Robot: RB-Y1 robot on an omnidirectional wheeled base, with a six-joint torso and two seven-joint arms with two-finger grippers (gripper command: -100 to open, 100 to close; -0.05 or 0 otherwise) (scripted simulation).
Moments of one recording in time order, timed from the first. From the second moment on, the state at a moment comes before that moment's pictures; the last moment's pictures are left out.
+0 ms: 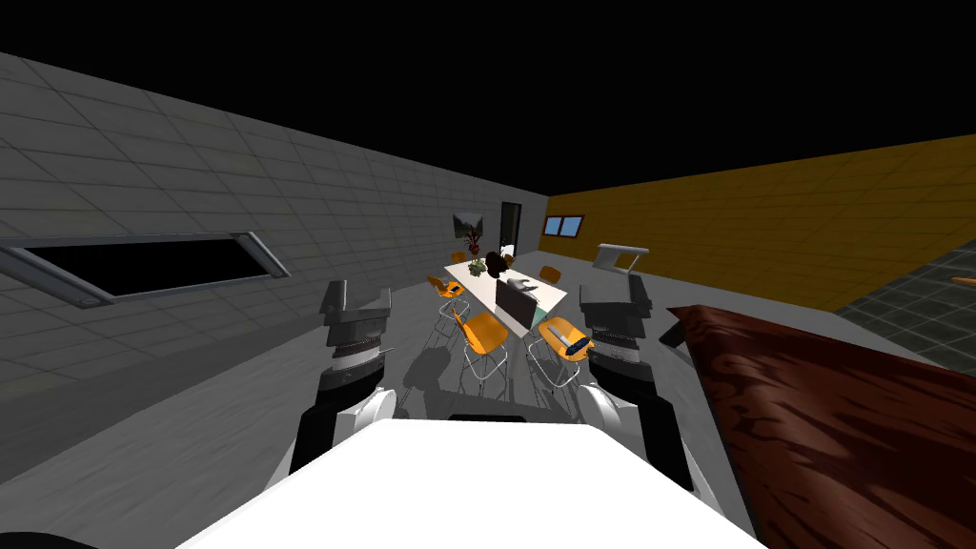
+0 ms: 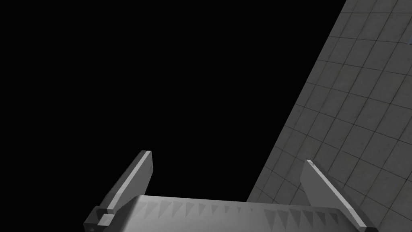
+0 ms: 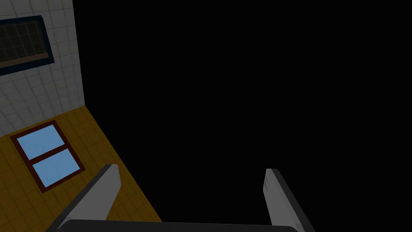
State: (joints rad) left arm 0.54 -0.03 0.06 -2.36 0.07 -0.56 0.02; right arm 0.48 0.00 -0.05 -2.39 -0.12 -0.42 -0.17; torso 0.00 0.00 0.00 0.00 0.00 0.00
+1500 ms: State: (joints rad) left arm 0.54 -0.03 0.06 -2.36 0.07 -0.56 0.02; right arm 0.46 -0.10 -0.04 -2.37 -0.01 -0.42 -0.09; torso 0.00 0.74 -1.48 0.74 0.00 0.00
